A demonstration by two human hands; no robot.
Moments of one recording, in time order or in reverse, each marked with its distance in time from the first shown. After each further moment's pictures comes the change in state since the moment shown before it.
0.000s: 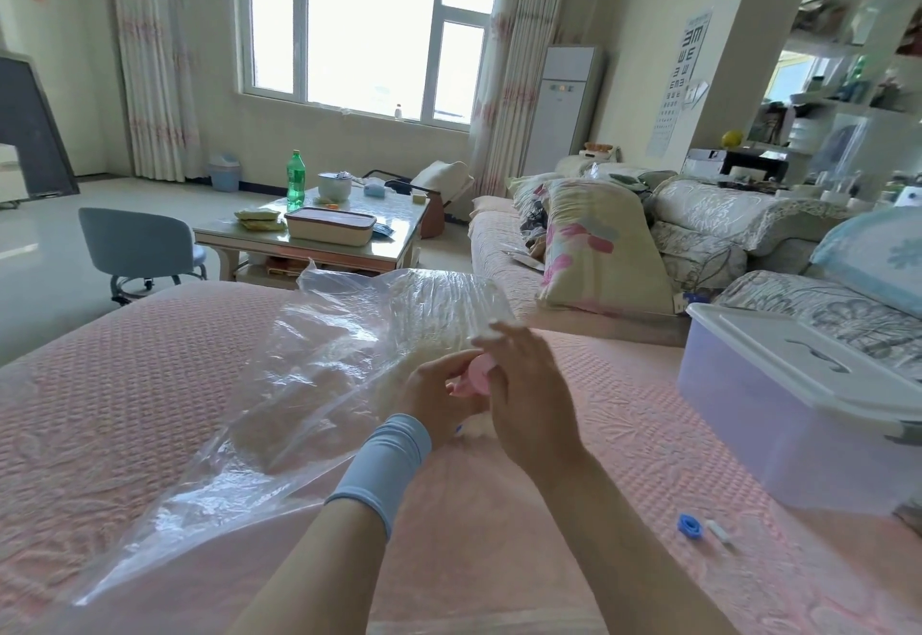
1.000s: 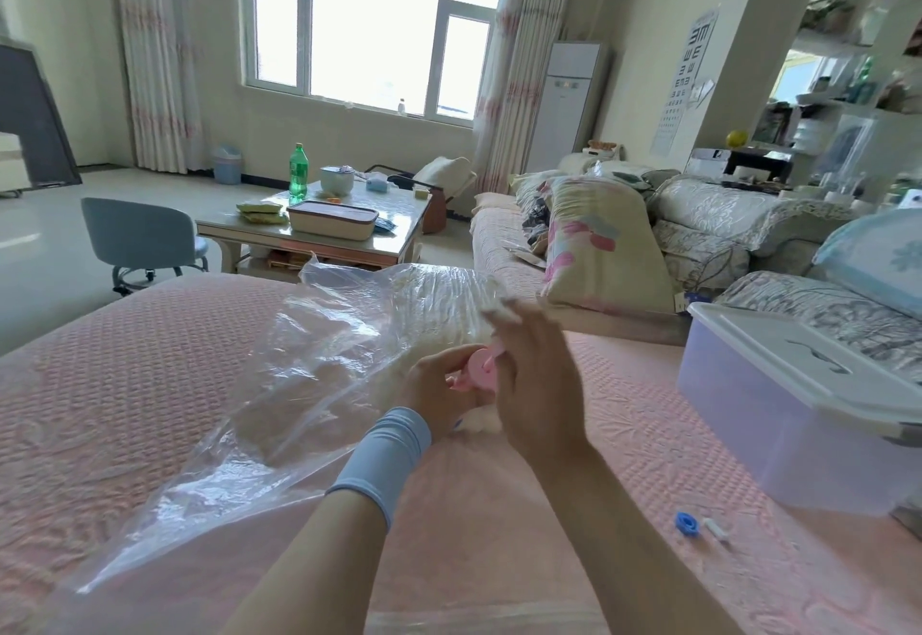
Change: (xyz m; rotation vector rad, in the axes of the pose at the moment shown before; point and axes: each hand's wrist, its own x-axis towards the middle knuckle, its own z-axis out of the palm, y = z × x) left_hand 0.001 -0.001 0.000 -0.018 -0.004 0.025; right_hand 0.003 -0.007 -0.009 -0.050 0.143 -0.070
